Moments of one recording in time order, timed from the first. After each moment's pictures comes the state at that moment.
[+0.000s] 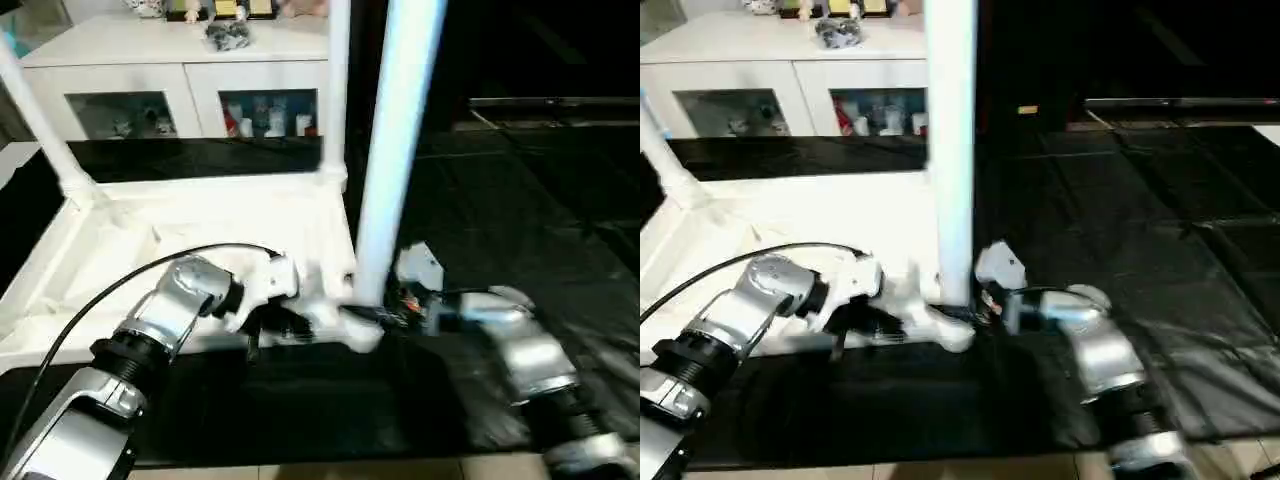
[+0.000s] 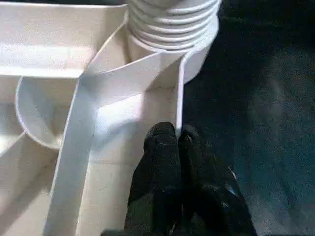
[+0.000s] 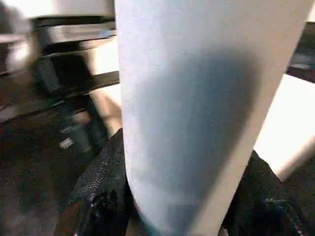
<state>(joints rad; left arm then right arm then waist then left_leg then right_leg) -0.61 0.39 -0.34 0.58 0.02 0.20 -1.16 -0.41 -0.21 0.16 0.46 0.16 0.00 0.85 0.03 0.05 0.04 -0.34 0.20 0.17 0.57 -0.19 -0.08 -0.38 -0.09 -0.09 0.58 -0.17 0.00</state>
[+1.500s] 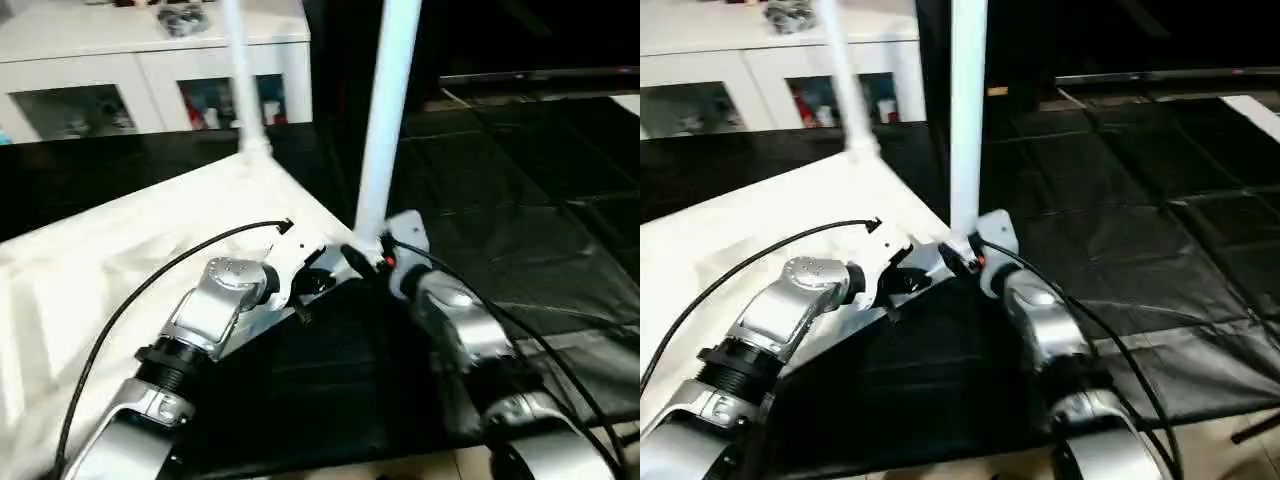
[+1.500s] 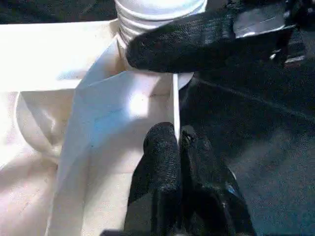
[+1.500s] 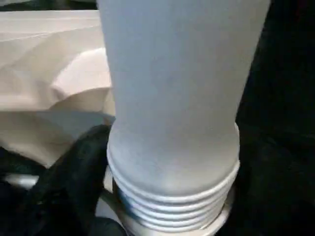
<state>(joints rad) -0.59 0.27 -0.30 0.43 0.02 0.41 -0.88 -0.49 -0.16 0.08 0.63 0.10 0.04 0.56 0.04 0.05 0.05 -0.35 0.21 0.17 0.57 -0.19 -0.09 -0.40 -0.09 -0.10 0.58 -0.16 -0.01</state>
